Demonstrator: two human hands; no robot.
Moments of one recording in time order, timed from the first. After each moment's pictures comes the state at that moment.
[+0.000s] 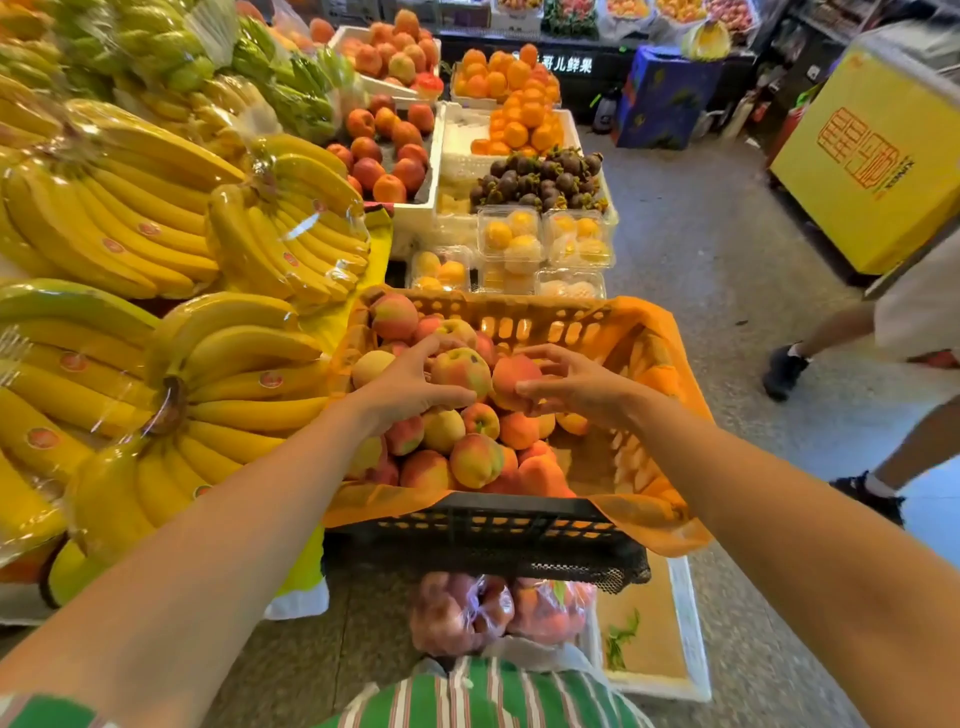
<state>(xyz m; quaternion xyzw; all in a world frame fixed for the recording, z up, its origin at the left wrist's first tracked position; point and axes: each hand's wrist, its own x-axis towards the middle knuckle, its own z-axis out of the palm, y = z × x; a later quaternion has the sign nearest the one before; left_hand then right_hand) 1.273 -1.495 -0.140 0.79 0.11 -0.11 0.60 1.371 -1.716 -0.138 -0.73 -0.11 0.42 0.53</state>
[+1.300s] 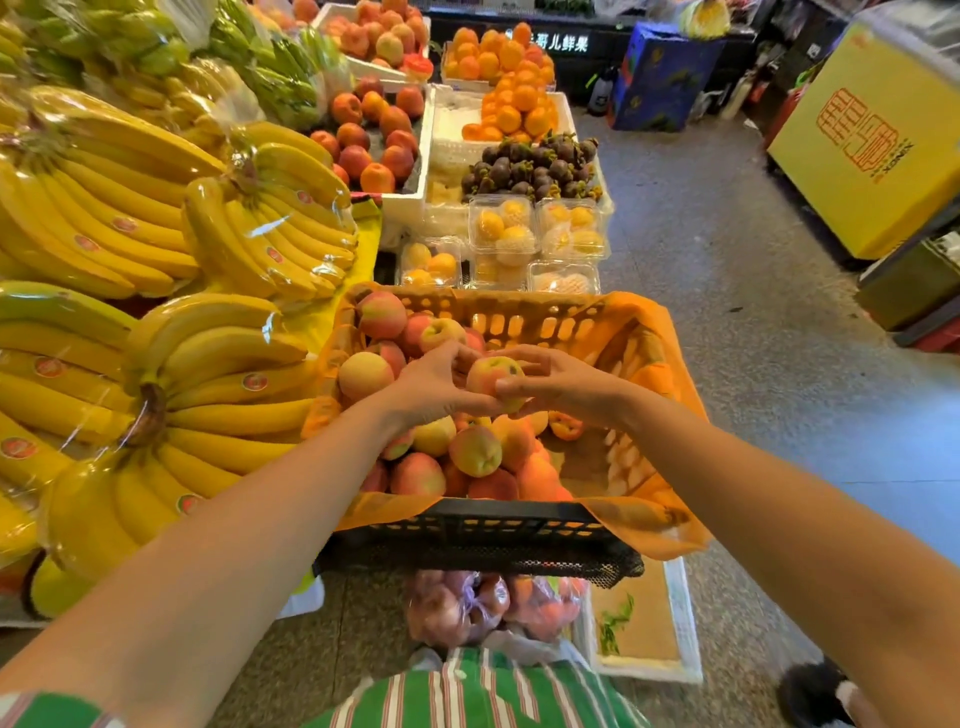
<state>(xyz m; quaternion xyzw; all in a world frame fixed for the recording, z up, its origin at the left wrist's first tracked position) 1.291 -1.521 -0.136 0.82 0.06 -0.13 0.56 1.370 -1.710 -0.128 -0.71 -0.18 0.45 0.51</state>
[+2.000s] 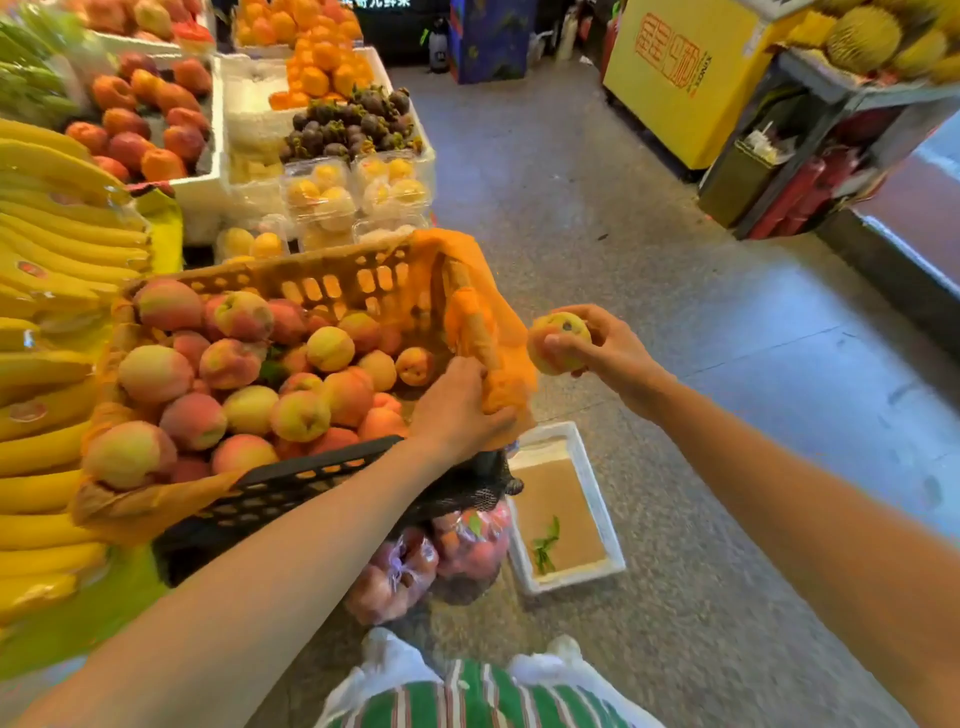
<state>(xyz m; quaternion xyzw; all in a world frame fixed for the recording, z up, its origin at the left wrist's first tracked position) 1.264 -1.754 -0.162 0.95 -0.05 -0.09 0.30 1.311 -1.953 -0.132 -0.80 -0.02 0.13 0.58</state>
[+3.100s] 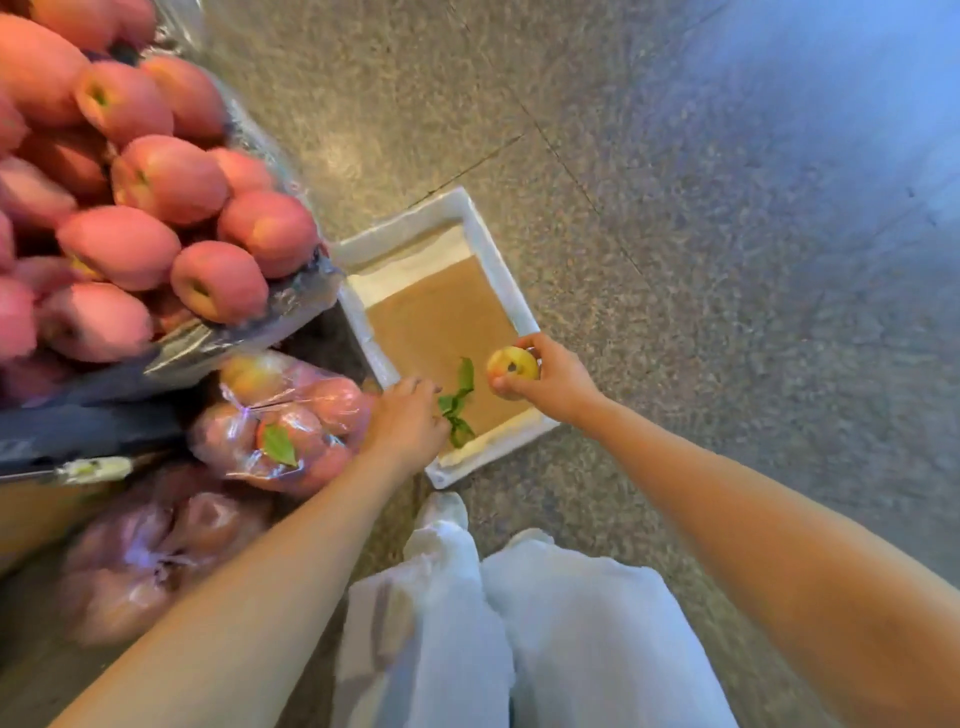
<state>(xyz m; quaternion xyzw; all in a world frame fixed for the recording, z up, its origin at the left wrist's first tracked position) 1.290 -1.998 -0.733 0.91 -0.09 -0.37 0.17 1.284 -2.198 -0.720 -0.83 0.21 0.31 0.42</state>
